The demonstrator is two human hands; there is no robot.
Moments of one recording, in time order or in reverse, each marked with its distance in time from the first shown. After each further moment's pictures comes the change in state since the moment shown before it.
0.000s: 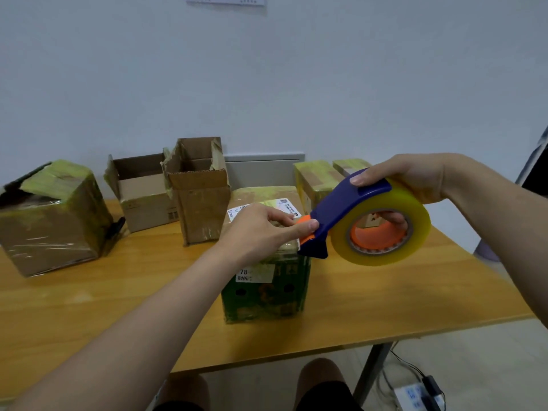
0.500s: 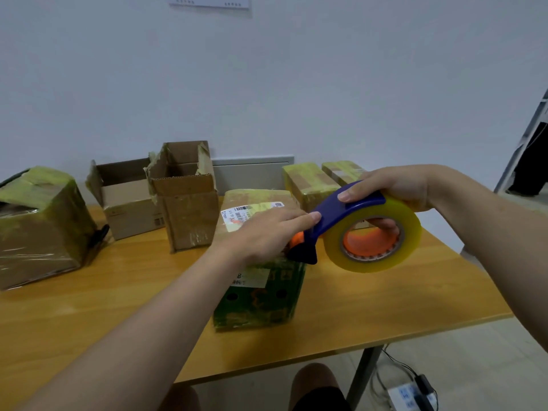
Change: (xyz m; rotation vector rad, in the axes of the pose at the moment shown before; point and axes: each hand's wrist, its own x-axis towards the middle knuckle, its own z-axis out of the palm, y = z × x) left_hand 0.015 0.028 0.013 0.092 -0.224 0.079; right_hand -0.002 0.010 0.002 -0.012 0.004 -0.008
